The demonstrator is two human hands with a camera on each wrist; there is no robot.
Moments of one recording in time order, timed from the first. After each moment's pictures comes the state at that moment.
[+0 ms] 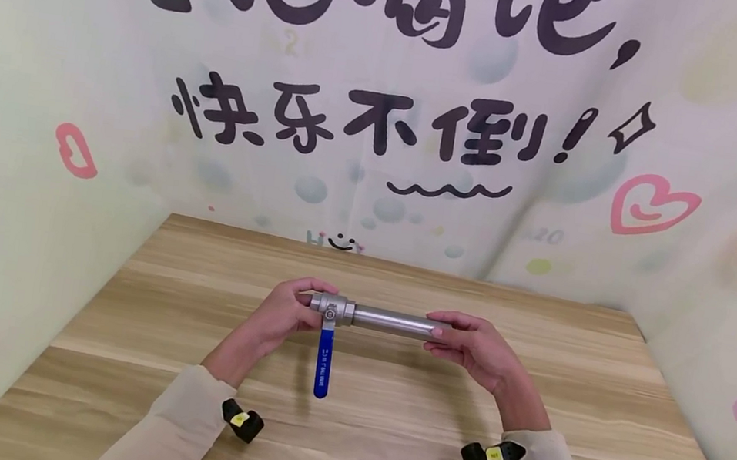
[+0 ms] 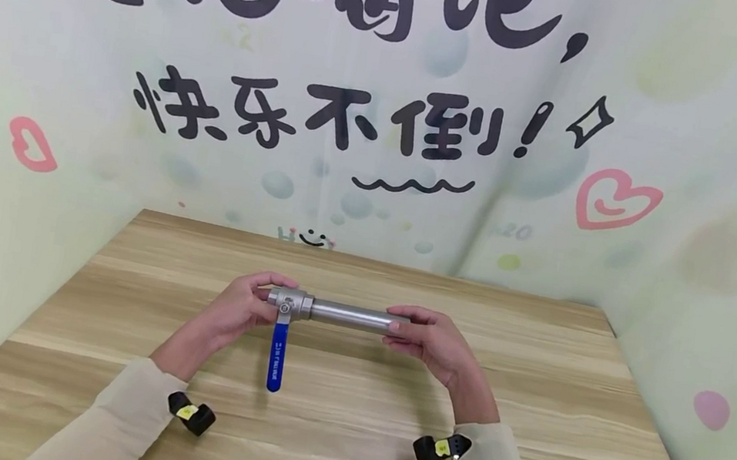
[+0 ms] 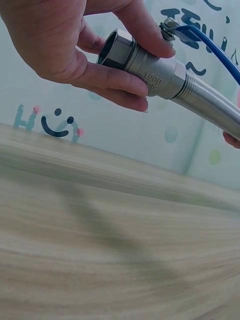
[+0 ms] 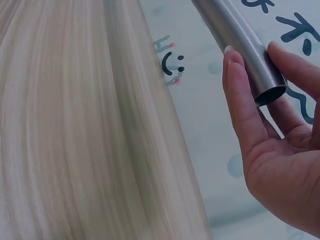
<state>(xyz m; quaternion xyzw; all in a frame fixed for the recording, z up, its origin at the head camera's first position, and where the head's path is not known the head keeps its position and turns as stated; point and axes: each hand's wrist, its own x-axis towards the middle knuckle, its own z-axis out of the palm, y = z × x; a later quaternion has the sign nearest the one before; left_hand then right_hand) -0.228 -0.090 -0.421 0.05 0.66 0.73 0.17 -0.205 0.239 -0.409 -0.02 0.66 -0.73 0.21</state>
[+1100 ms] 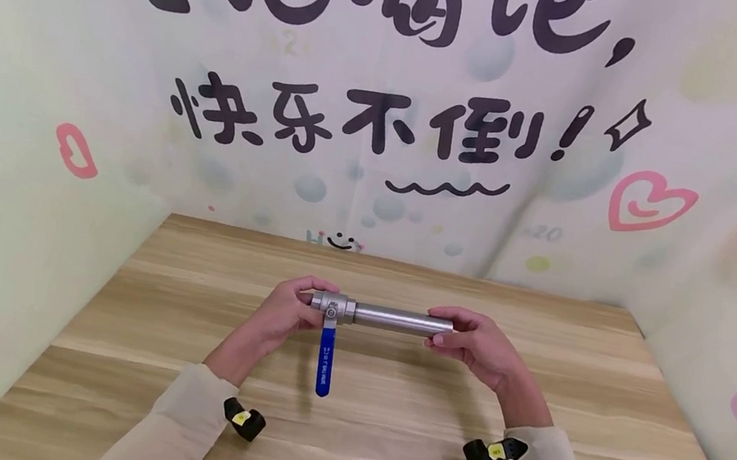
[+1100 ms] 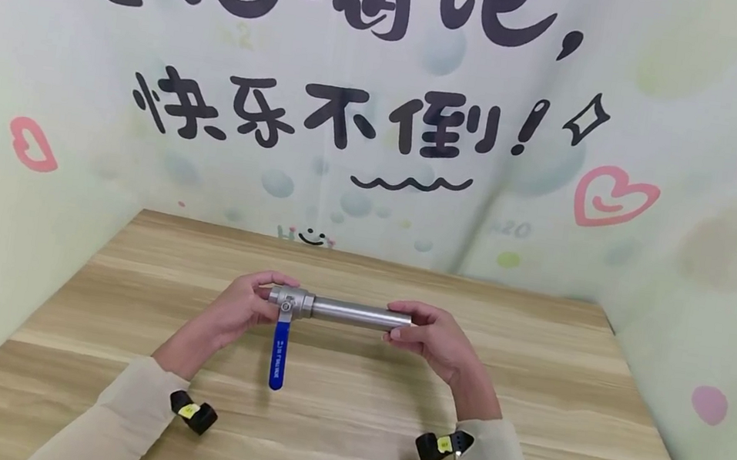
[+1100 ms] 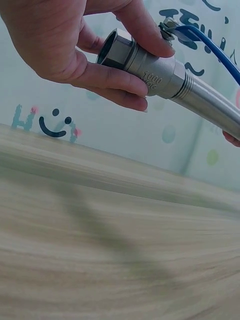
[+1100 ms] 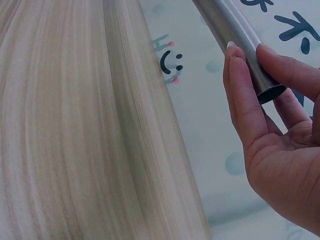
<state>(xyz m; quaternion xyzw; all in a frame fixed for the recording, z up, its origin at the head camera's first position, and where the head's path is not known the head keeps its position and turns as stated) -0.226 -0.087 -0.421 0.05 0.66 0.73 0.17 -0.202 0.243 -0.409 -0.05 0.66 -0.72 0.20</state>
